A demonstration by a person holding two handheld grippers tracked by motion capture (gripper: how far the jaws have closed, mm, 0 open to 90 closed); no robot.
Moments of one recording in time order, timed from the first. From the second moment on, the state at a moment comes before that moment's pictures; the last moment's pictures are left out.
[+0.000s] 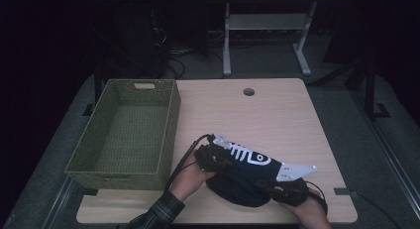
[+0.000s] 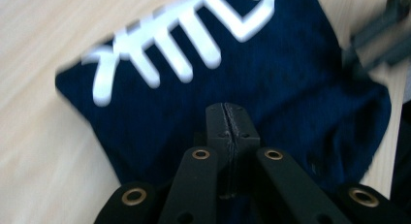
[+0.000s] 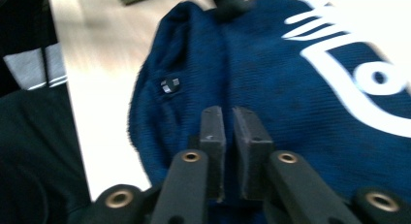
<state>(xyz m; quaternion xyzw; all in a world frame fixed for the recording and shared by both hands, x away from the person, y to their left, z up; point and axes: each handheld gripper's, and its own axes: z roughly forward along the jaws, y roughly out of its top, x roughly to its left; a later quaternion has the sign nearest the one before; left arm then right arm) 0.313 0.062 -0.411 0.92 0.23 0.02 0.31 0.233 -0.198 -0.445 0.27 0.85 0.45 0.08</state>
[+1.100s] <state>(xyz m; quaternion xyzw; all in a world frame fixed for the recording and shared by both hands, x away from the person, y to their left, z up) 0.348 0.081 -0.437 0.90 0.30 0.02 0.31 0.272 -0.278 -0.475 0.44 0.81 0.35 0.16</state>
